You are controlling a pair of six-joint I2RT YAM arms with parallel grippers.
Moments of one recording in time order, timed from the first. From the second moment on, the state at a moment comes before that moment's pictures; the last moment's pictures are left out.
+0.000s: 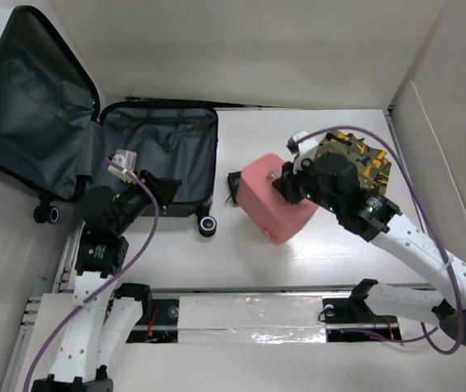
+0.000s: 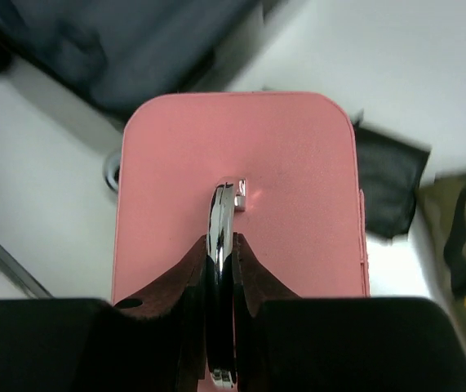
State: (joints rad) left arm -0.11 0.62 0.72 -0.21 0.45 -0.47; right arm 0.78 1.05 1.08 -0.43 0.08 0.13
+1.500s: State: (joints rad) left arm -0.15 0.61 0.81 -0.33 0.17 -0.52; right arm 0.78 2.76 2.65 0.26 -0.24 0.18
